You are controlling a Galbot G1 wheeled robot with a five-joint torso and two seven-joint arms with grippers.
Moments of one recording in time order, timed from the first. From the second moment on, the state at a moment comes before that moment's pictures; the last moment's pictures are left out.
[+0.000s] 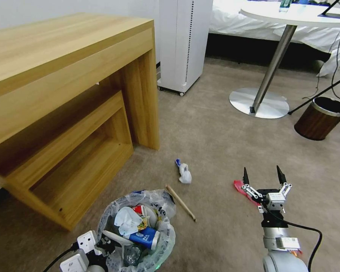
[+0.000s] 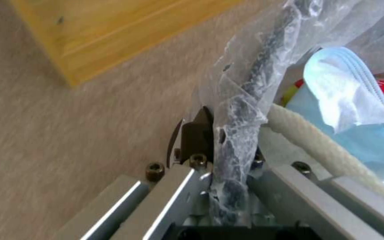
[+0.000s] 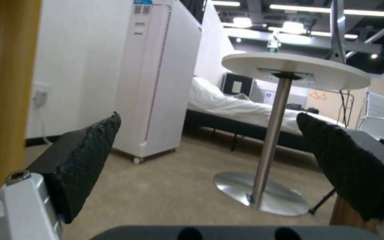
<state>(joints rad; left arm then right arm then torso) 1.94 -1.50 -0.37 -2.45 -0.47 0.49 -0.68 -1.57 1.45 0.69 1.93 -0.03 0.52 0.02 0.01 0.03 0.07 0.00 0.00</state>
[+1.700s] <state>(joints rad) 1.94 -1.47 -0.43 -2.48 -0.54 0.49 -0.71 -1.51 1.24 0.92 1.95 0.14 -0.03 0.51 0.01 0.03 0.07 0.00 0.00</state>
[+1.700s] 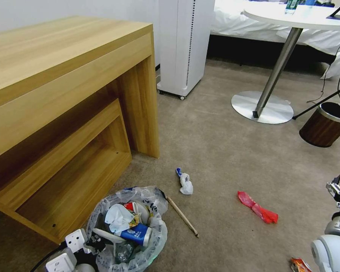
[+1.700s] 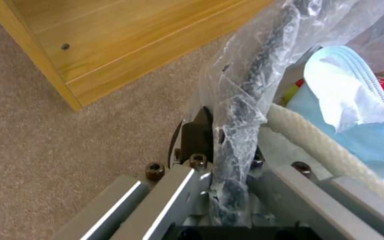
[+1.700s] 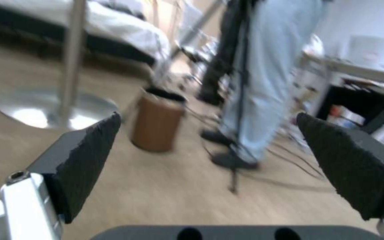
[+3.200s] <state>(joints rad) 1.95 -1.51 -0.44 -2.45 -0.50 0.49 -0.72 -0.84 0.95 -0.22 1.39 0.67 -0.17 -0.09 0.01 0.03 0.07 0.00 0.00</state>
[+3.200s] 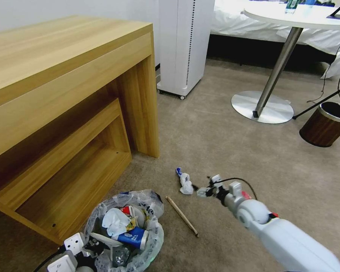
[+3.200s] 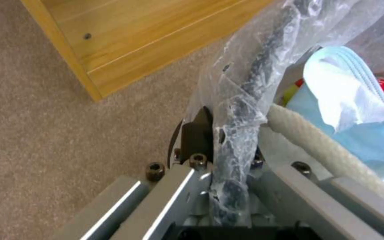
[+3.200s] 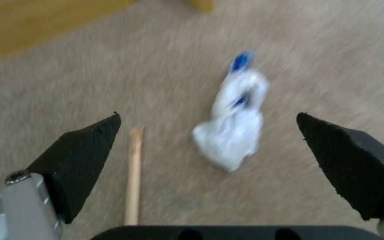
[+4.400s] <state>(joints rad) 1.95 -1.52 -0.42 -2.42 -0.48 0.48 -0.71 -0.81 1.12 -0.34 1.19 0.63 -0.28 -0.04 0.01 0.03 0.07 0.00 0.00</state>
